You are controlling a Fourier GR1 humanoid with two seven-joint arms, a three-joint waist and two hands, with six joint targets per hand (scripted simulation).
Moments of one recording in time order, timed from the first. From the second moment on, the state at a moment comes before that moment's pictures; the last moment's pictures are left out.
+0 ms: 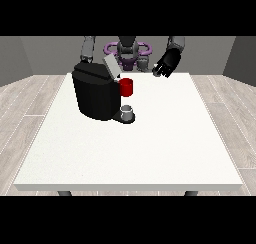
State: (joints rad) left arm -0.81 0.36 -0.06 -0.79 -0.75 -0.35 -0.21; right arm -0.26 -0.03 -0.02 -1.09 0.20 -0.21 -0.06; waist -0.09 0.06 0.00
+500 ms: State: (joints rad) left arm -0.95 0.35 0.02 -0.79 -0.72 -0.42 -0.11; right arm -0.29 -0.02 0.01 -1.16 0.18 -0.16 -0.03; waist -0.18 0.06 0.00
